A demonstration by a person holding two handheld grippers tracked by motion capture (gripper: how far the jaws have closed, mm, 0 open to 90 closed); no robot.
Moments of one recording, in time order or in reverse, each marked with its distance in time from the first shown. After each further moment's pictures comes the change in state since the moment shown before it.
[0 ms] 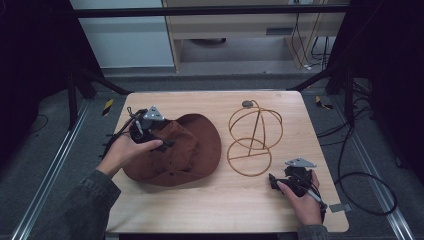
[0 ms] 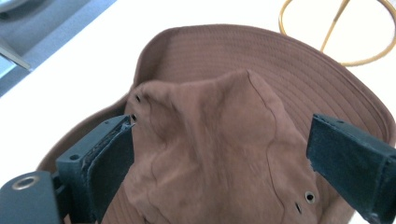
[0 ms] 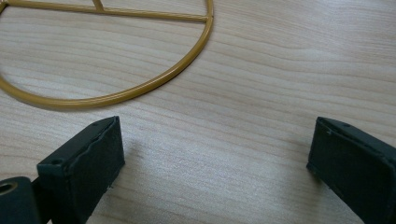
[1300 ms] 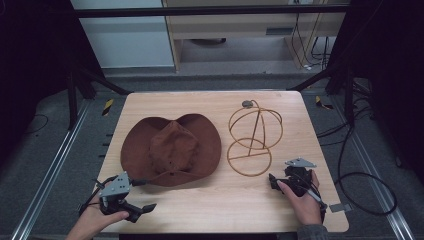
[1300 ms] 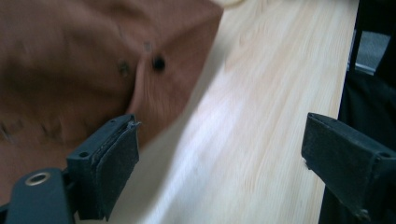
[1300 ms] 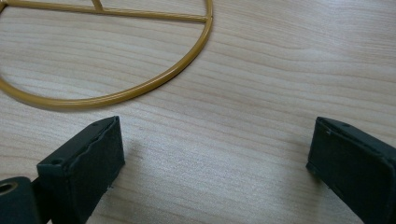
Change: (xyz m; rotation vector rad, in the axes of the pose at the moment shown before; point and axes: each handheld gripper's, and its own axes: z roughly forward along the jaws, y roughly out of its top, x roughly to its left) left arm -0.082 -0.159 -0.045 -0.241 -0.253 0.009; right arm 0.000 0.000 0.000 0.000 -0.002 0.001
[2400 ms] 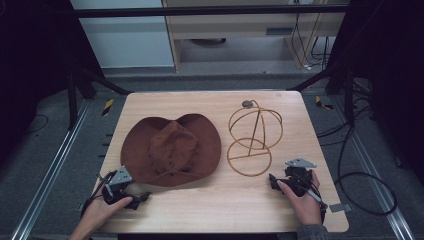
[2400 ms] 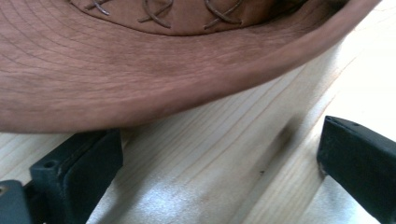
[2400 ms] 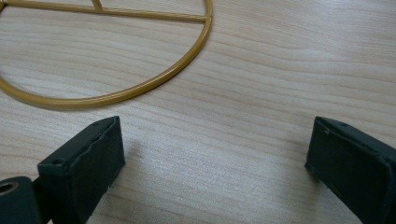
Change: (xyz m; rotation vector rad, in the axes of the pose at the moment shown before) left arm 0.052 -0.059 0.030 0.195 0.213 -0.132; right arm 0.000 0.000 0.000 -0.002 -0.001 -0.005
